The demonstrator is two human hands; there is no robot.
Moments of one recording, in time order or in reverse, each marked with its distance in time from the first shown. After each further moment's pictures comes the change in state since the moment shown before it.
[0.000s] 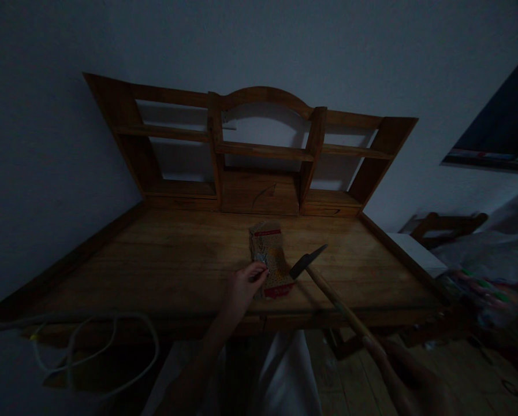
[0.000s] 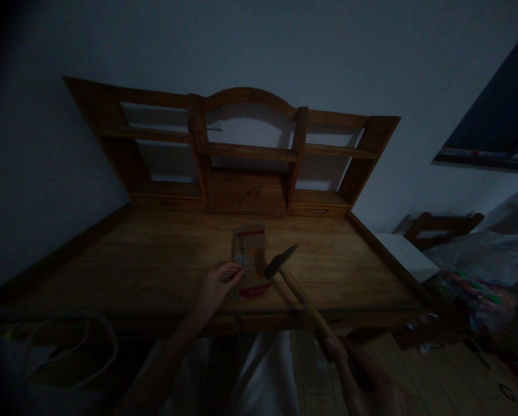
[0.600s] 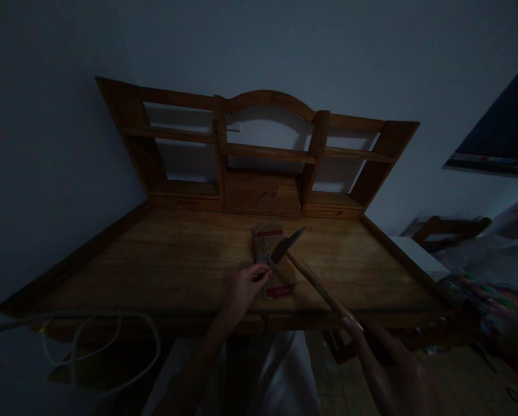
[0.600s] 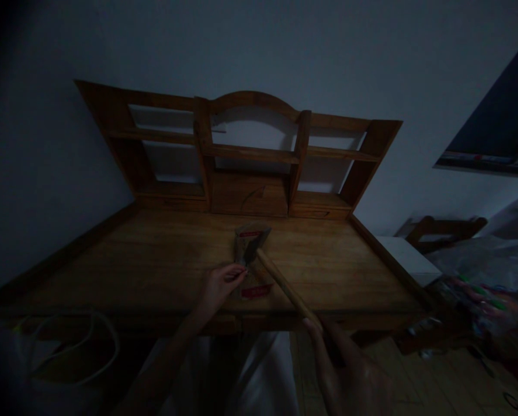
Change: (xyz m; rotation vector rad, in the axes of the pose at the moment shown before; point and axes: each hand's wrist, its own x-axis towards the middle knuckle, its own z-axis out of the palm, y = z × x) left_hand 0.002 -0.003 0.001 -0.005 -0.015 0.003; right_hand 0.004 -0.046 0.010 -0.191 0.163 -0.150
